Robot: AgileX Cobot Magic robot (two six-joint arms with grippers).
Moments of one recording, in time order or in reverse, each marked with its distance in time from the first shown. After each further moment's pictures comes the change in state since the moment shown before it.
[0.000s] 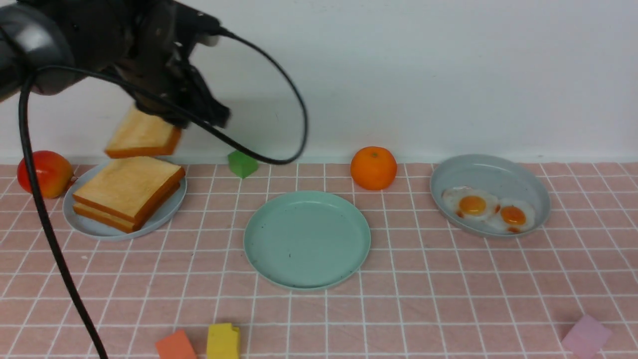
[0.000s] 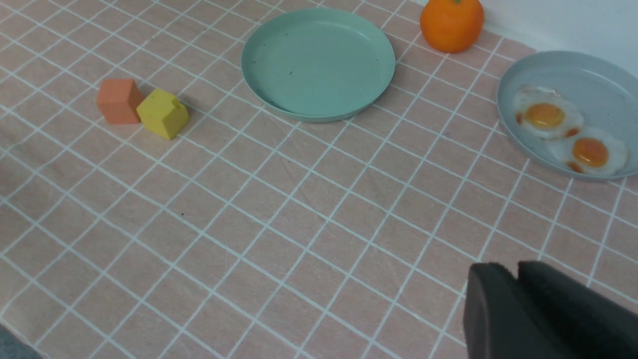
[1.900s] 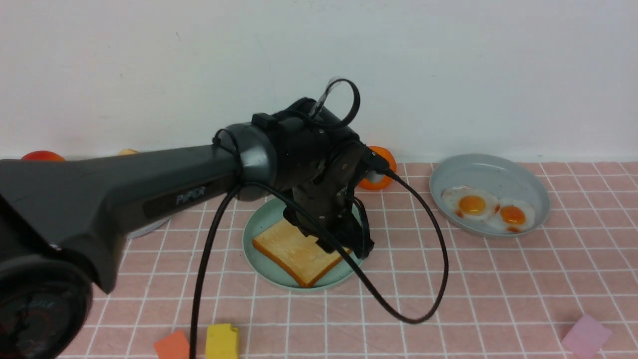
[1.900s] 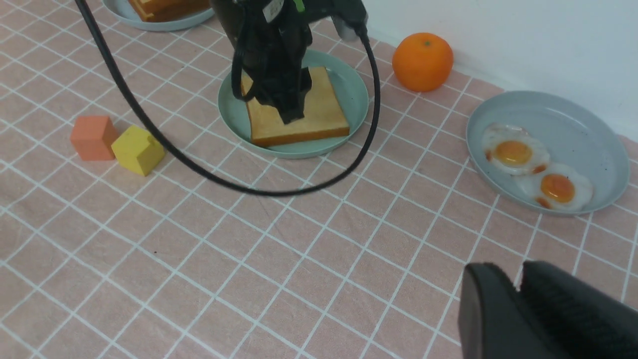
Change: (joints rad) right arm 0.000 0.003 0.000 -0.017 -0.075 -0.001; left arm -0.350 0.178 0.039 -0.072 0.019 -0.052
